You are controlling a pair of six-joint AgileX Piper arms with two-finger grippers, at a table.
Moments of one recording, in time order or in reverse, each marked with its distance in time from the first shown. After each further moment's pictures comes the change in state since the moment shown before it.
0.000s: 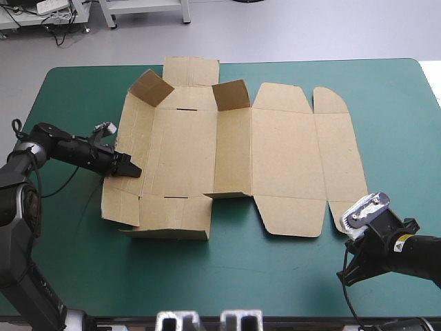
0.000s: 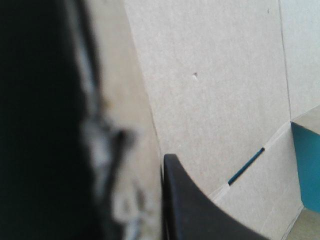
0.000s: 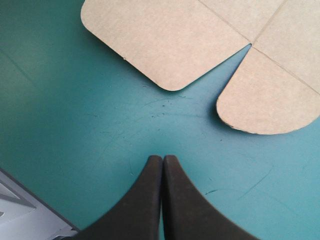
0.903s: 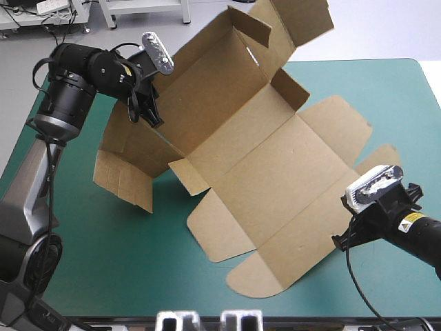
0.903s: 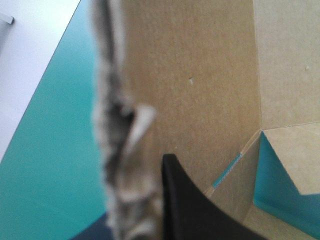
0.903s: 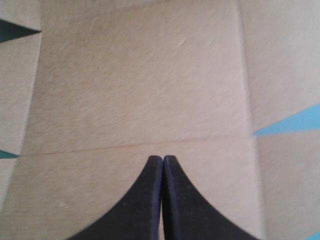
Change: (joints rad) left arm -0.604 -0.221 -0.673 0.828 0.030 -0.134; right arm 0.000 0.003 -0.077 0.046 -0.283 -0.034
